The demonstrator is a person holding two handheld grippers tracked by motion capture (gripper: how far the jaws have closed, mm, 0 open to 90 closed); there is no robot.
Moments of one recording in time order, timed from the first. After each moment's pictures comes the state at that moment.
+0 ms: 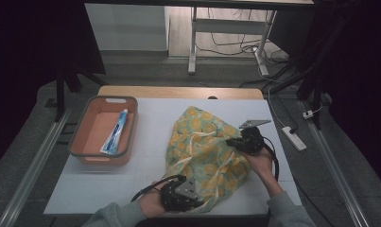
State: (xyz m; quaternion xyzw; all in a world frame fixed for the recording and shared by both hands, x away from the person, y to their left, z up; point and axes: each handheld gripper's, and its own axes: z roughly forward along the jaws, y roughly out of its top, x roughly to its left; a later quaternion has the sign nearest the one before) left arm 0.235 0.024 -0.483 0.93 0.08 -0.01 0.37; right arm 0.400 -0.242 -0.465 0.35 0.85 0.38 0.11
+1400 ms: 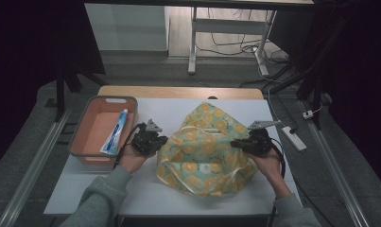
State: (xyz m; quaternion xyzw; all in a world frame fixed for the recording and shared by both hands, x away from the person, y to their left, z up) left arm 0.354 0.118 -0.468 0.84 0.39 0.15 0.35; right arm 0.391 -0.263 -0.454 0.33 0.84 0.42 0.08
